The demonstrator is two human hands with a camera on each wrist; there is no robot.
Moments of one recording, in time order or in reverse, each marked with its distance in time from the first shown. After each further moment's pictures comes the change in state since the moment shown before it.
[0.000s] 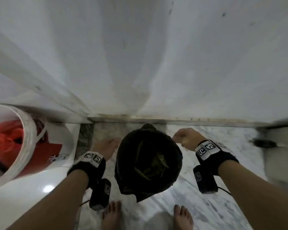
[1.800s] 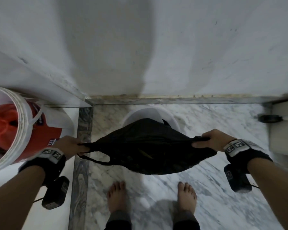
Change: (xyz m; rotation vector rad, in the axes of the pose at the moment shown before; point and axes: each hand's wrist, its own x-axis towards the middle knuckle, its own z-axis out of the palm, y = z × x) left_hand -0.027 -0.080 -0.086 0.456 0.059 -0.058; right_hand -0.060 0.079 0.013 -0.120 -0.175 0.202
